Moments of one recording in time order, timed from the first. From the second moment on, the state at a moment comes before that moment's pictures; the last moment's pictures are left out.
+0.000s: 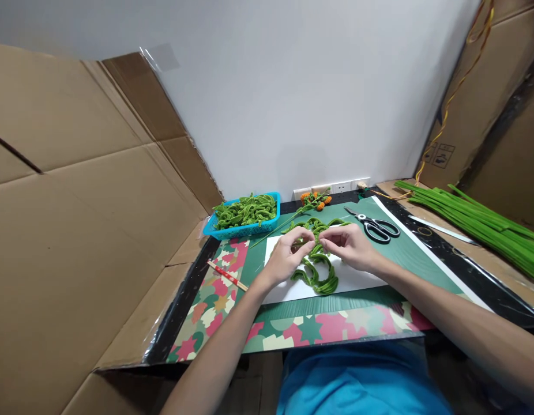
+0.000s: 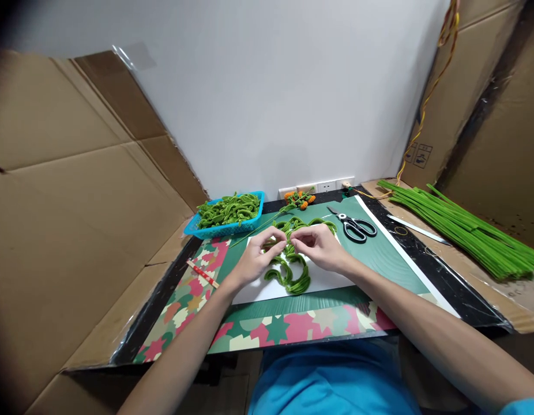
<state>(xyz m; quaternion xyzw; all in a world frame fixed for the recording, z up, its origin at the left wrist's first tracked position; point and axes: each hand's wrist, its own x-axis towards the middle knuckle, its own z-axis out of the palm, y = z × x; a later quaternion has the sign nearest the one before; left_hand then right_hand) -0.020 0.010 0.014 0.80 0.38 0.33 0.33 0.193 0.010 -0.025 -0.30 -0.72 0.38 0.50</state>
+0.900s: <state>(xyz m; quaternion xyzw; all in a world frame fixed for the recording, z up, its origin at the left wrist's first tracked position) -0.014 0.013 -0.002 0.73 0.39 0.41 0.38 0.187 0.007 -0.019 -0.32 -0.71 0.35 0.52</state>
